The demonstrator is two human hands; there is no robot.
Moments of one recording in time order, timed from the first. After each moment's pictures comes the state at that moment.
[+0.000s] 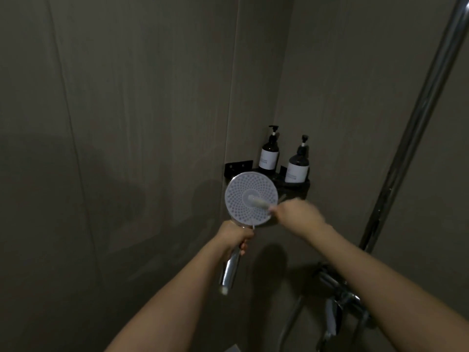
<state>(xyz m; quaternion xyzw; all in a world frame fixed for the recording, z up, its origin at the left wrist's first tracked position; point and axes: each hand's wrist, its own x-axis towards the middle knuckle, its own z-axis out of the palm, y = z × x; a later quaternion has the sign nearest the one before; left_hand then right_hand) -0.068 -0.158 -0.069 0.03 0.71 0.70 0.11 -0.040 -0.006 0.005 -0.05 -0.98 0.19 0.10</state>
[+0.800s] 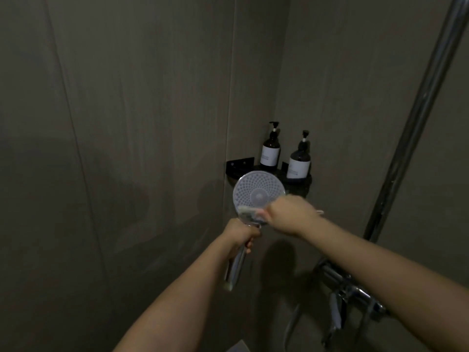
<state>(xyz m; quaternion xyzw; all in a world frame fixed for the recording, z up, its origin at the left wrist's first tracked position) -0.062 -0.153 -0.064 0.03 0.73 0.67 0.12 -0.035 -0.022 0.011 0.11 -0.99 -0.01 0.11</state>
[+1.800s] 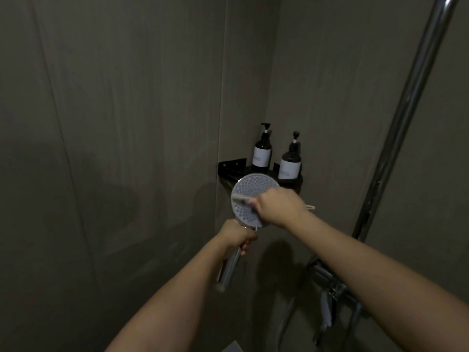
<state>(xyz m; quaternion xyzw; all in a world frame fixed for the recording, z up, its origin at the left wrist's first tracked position) -0.059 -0.146 -0.065 0.06 0.76 0.64 0.12 -0.039 -0.025 0.020 0.07 -0.99 0.03 0.14</state>
